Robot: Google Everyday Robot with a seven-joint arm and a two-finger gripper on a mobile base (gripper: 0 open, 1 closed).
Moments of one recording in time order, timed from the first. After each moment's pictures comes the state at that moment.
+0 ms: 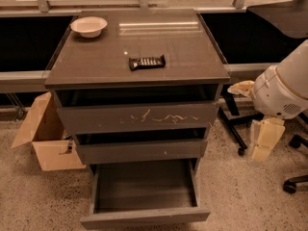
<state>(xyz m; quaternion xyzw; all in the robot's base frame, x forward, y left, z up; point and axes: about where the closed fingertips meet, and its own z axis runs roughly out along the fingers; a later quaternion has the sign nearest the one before) 0.441 -0.203 0.862 -0.67 0.71 0.08 0.18</state>
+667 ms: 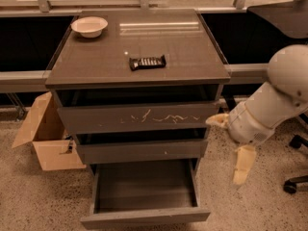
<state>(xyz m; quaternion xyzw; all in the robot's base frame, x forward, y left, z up) 0.435 -0.180 0.766 -0.70 0.68 0.16 0.15</state>
